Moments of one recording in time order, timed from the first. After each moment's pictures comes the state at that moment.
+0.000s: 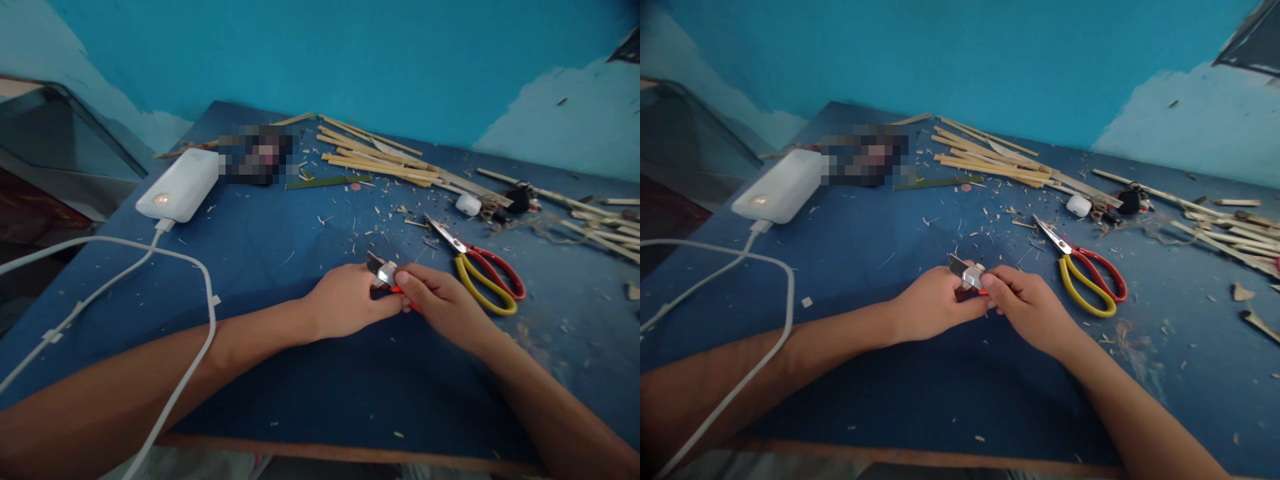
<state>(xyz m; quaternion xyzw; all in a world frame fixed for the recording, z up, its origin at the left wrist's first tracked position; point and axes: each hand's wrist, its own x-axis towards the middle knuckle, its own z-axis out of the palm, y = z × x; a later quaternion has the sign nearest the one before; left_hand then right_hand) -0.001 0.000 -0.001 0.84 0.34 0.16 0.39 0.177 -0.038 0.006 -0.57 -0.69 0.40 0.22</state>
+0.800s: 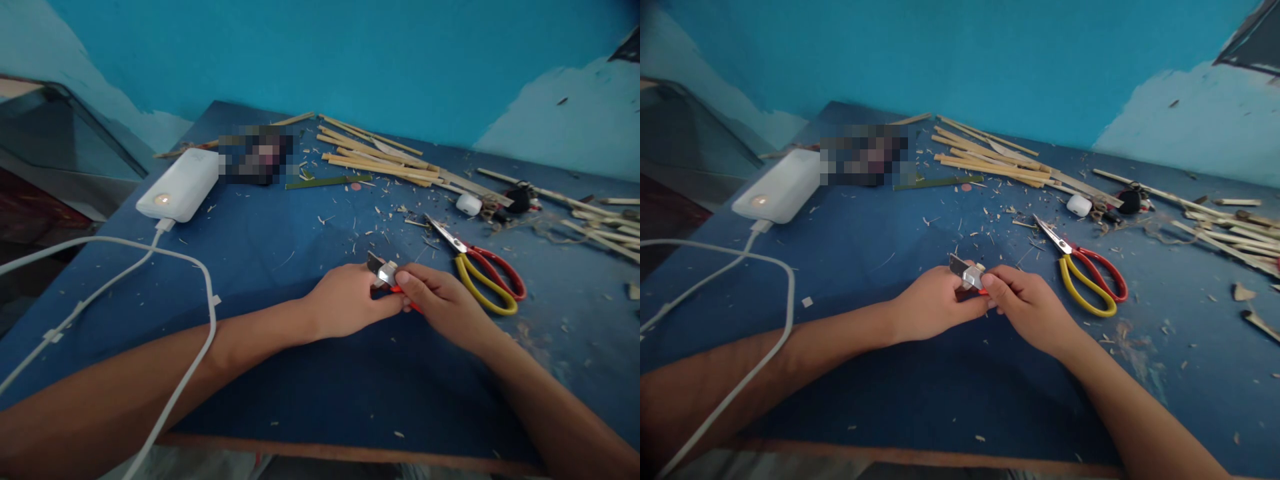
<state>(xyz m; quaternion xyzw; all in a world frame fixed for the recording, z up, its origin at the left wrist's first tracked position) -0.001 0.000 -0.001 0.84 0.34 0.16 0.39 0.177 -0.038 0.006 -0.57 -0.69 0.39 0.23</state>
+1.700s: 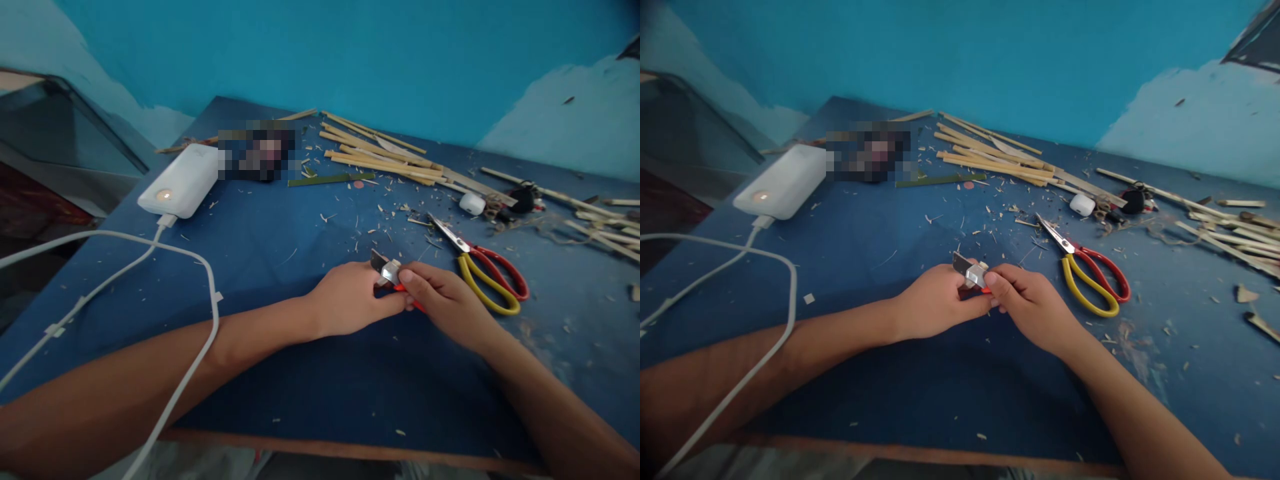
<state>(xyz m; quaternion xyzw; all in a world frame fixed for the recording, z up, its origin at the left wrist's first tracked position) 0.000 0.000 -0.003 0.84 0.34 0.16 0.39 0.178 -0.037 0.005 -0.57 -0.68 0.40 0.22</state>
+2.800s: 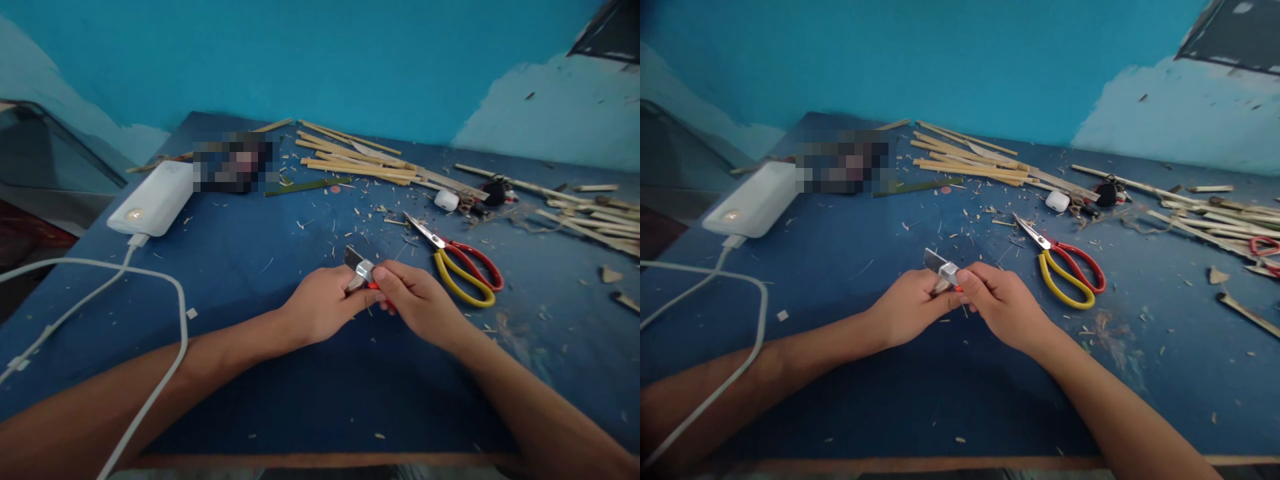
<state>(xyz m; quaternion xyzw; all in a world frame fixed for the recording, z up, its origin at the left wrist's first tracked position) -0.001 0.002 0.001 0.83 0.36 0.15 0.41 0.174 -0.039 0.003 -0.55 -0.67 0.41 0.28</state>
